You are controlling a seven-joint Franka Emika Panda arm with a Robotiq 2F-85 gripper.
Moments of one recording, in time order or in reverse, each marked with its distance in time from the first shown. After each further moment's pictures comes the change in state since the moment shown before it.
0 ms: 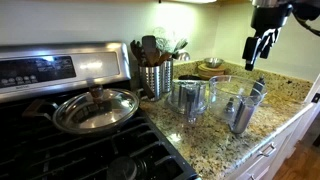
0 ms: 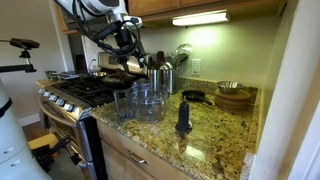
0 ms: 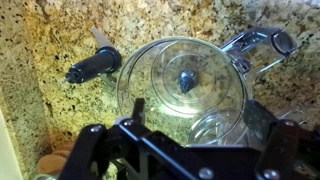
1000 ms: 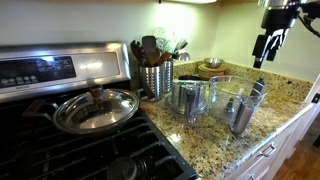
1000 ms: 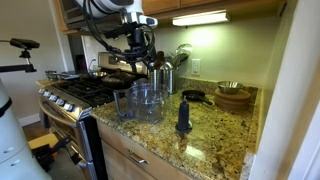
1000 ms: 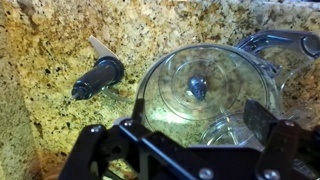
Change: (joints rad) arm 0.000 0.021 -0.192 0.001 0.100 0.025 -0.206
